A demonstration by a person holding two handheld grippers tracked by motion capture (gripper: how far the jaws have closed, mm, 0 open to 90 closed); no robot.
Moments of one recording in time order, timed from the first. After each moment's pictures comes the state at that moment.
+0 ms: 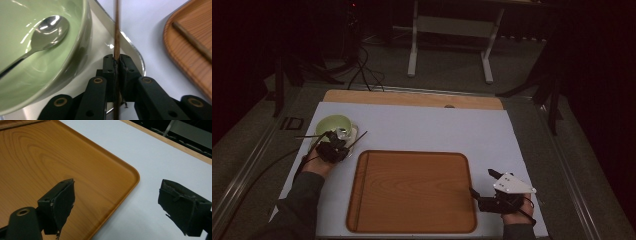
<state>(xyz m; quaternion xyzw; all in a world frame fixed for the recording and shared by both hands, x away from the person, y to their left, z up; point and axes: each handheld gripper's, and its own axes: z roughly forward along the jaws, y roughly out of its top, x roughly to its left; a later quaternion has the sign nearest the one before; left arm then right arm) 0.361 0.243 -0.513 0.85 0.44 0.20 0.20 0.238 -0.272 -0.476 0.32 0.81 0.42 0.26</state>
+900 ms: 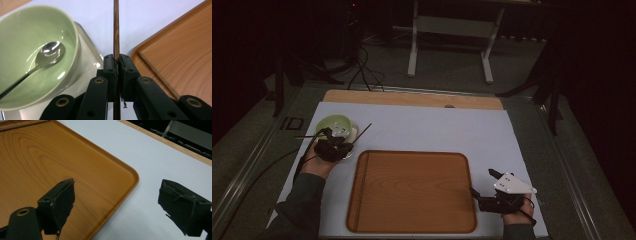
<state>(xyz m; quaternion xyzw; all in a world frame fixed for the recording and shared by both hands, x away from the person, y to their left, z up) 0.342 0.232 -0.474 0.83 0.44 0.21 0.27 0.238 -0.272 -0.476 0.32 0.81 0.42 0.26</state>
